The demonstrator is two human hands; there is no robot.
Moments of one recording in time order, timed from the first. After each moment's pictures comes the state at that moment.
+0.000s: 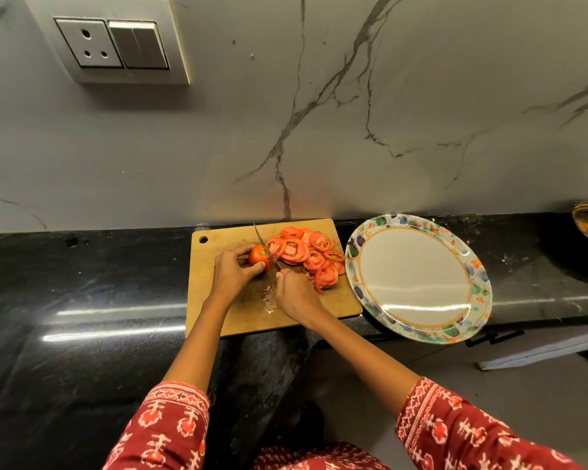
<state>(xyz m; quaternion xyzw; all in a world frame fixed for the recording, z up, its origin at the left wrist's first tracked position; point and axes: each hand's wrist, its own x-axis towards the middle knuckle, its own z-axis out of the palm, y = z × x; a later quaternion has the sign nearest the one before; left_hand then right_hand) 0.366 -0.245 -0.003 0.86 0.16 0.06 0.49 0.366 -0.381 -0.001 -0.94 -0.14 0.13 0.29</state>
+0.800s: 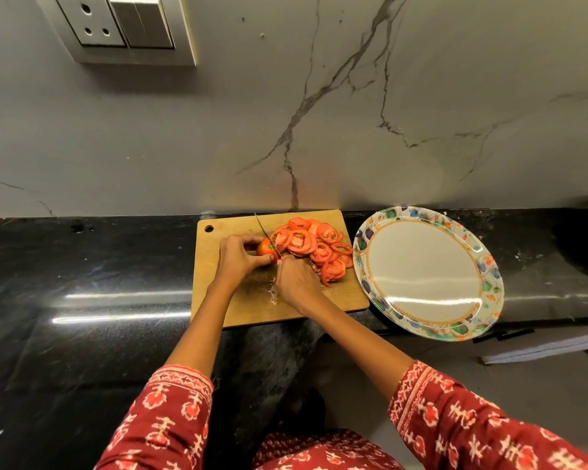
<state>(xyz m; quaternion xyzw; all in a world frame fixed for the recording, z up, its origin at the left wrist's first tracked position) 0.375 -0.239 -0.003 0.87 0.15 0.04 0.46 0.371 -0.367 0.014 -0.95 -0.12 0.16 0.23</state>
